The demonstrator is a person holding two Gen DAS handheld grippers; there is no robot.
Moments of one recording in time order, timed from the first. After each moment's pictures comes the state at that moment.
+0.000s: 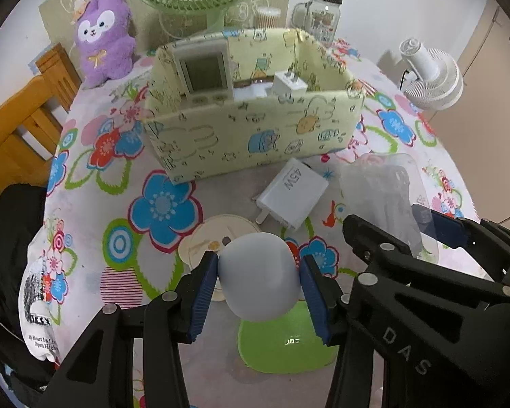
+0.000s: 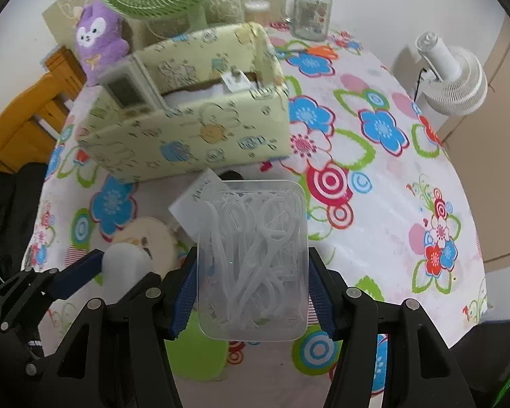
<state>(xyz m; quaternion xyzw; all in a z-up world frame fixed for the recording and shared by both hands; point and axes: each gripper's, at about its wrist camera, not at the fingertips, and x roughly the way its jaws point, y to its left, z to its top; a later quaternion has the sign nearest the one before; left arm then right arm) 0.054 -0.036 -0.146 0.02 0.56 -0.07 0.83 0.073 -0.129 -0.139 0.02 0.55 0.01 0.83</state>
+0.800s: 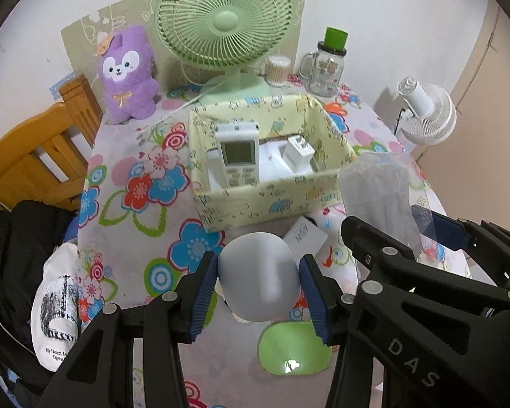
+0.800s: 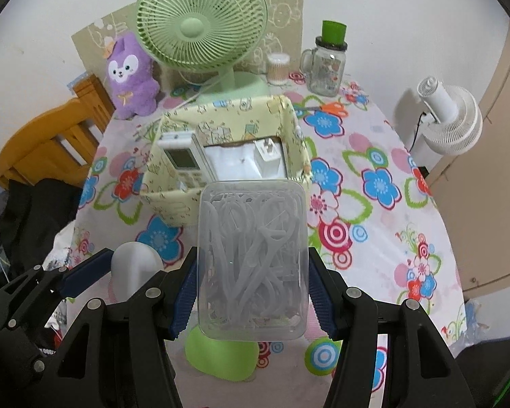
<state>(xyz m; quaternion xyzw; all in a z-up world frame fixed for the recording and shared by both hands) 0.062 -0.009 -0.080 0.00 0.51 -0.06 0.86 0.078 -0.102 -0.063 0.01 0.50 0.03 0.87</state>
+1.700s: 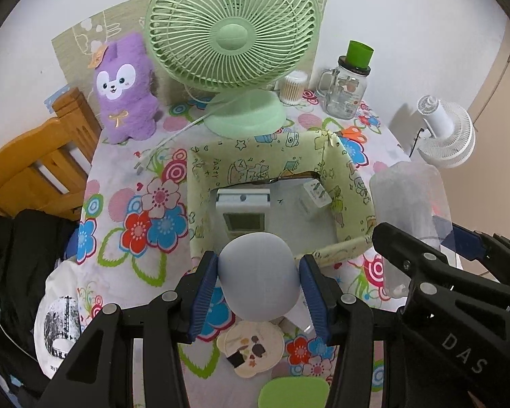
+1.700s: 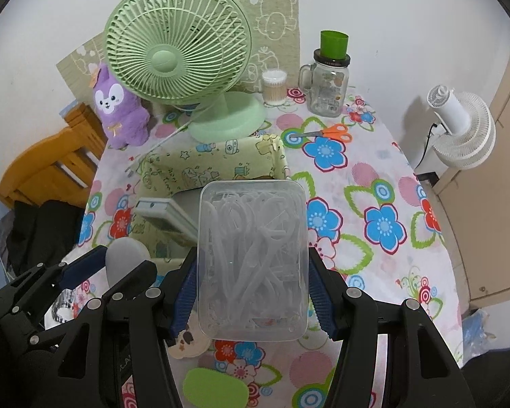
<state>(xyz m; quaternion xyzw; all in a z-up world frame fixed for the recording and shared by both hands) 0.137 -0.017 -0.076 0.00 0.51 -0.04 0.86 0.149 -0.132 -0.055 0.03 0.50 0.04 0.86</state>
